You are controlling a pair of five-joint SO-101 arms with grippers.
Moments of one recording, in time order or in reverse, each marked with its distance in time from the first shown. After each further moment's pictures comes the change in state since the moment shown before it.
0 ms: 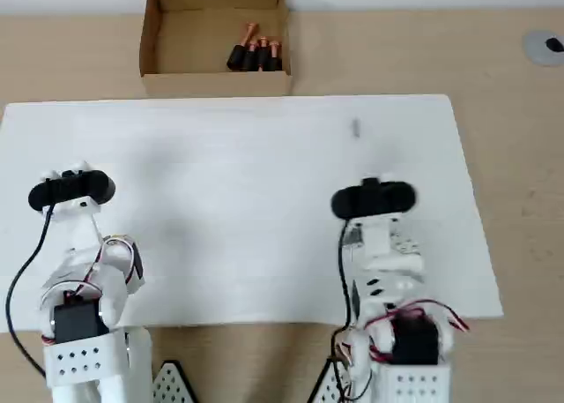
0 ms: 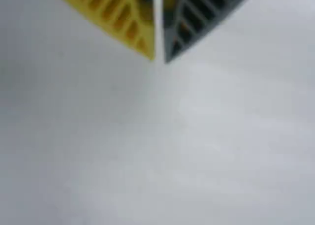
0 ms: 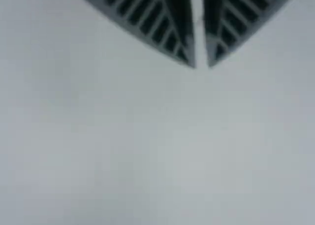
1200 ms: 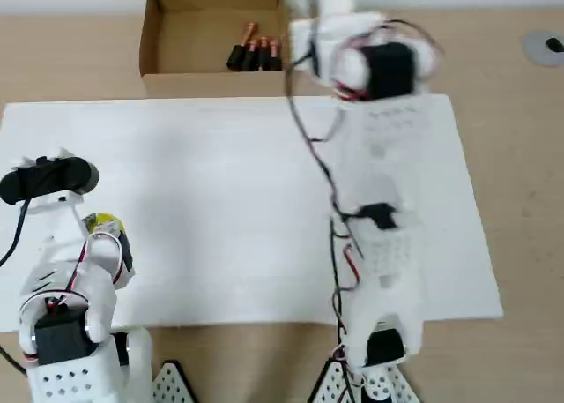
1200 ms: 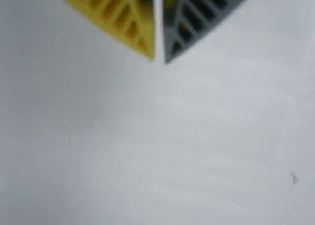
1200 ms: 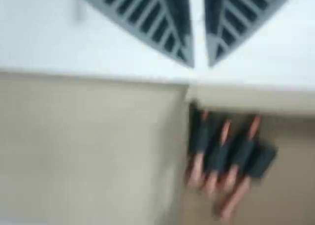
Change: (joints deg) left arm 0.0 -0.1 -14.8 4.5 -0.6; right arm -10.7 134.2 -176.4 32.5 -13.9
